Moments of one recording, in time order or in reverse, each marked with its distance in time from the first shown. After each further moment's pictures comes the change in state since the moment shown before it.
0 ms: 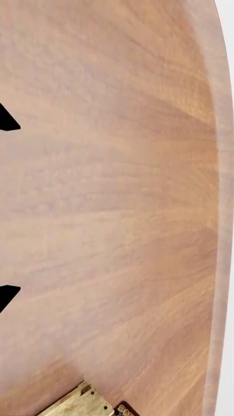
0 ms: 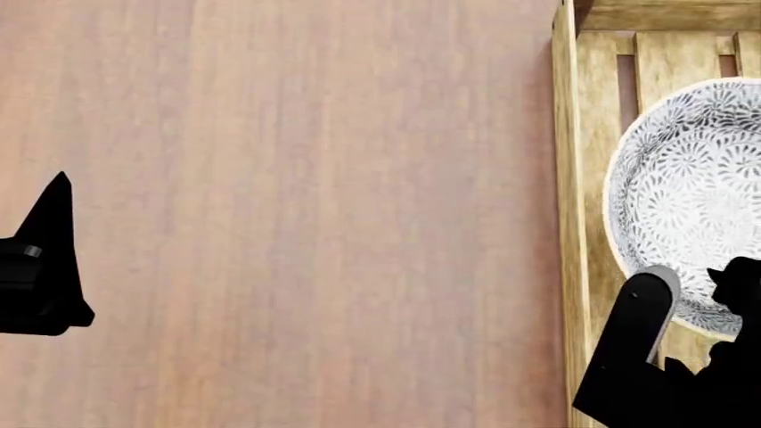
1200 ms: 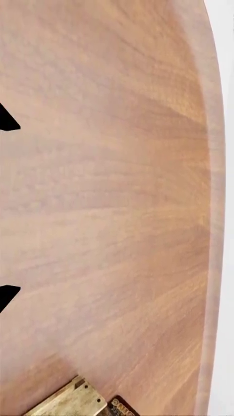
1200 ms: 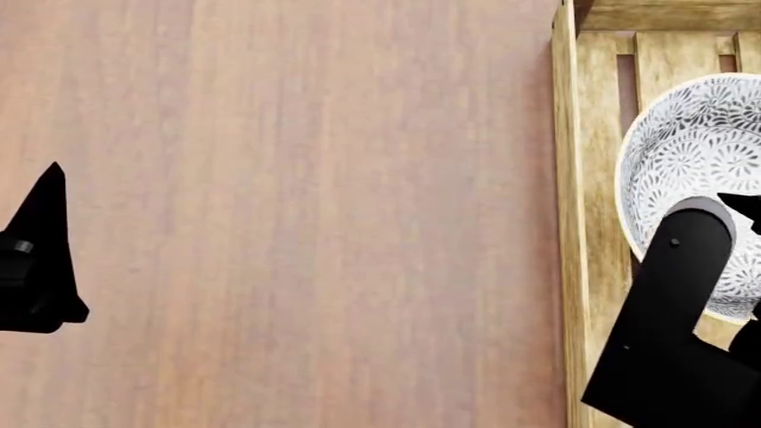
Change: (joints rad) left arm -0.032 -0.028 0.008 0.014 -0.069 0.007 -0.058; right arm 0.259 0.141 0.175 -0.330 0.103 0.123 -0.268
